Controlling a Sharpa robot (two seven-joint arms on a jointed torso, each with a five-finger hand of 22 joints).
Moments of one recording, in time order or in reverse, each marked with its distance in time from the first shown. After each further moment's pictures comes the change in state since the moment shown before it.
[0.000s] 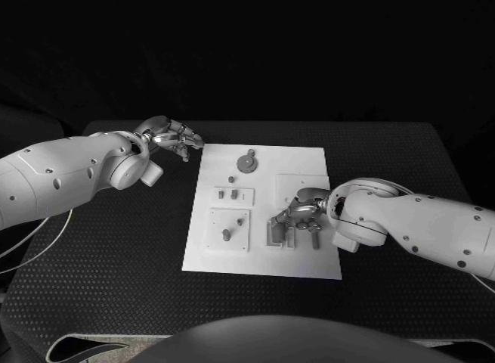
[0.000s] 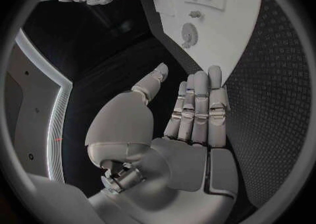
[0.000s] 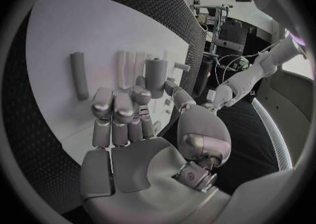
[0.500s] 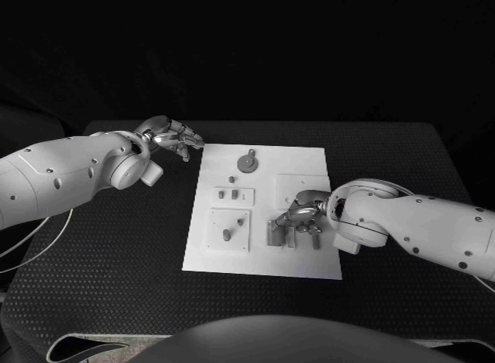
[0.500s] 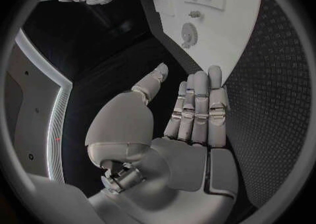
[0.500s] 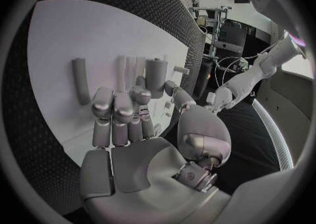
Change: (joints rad) left arm 0.000 -0.001 0.000 0.000 0.000 0.000 0.000; left_hand 0.000 0.000 0.000 0.000 0.000 0.000 0.000 0.000 0.000 0.000 0.000 0.000 0.001 0.000 0.000 0.000 0.001 0.000 0.001 0.001 0.000 0.000; right arm 0.000 -0.001 -0.001 0.009 0.002 0.026 -0.006; right_hand -0.007 -0.007 0.002 0.007 0.000 -0.002 -0.002 -0.003 0.000 -0.004 0.004 0.000 0.000 -0.002 0.002 -0.004 -0.003 0.000 0.000 0.000 0.000 0.000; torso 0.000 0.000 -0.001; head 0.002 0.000
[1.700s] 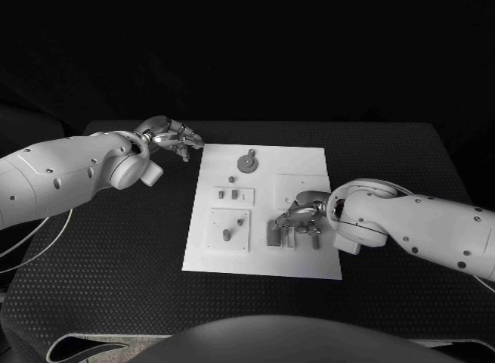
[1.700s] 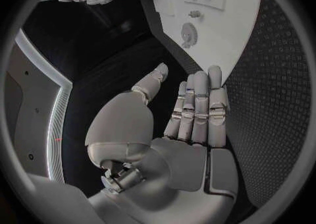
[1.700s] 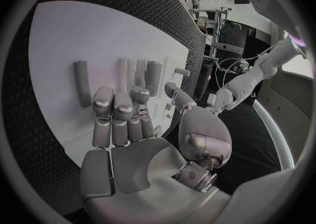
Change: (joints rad) left arm 0.000 -0.001 0.000 0.000 0.000 0.000 0.000; left_hand 0.000 0.000 0.003 0.003 0.000 0.000 0.000 0.000 -0.002 0.000 0.000 0.000 0.001 0.000 0.000 0.000 0.001 0.000 -0.002 -0.006 -0.003 0.001; right arm -0.001 0.003 0.000 -0.006 0.000 0.014 -0.005; right_hand -0.063 -0.087 0.014 0.041 0.000 -0.039 0.021 -0.031 -0.006 -0.036 0.014 -0.004 -0.001 -0.023 0.008 -0.018 0.001 0.001 -0.015 0.007 -0.019 -0.007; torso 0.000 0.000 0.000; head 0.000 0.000
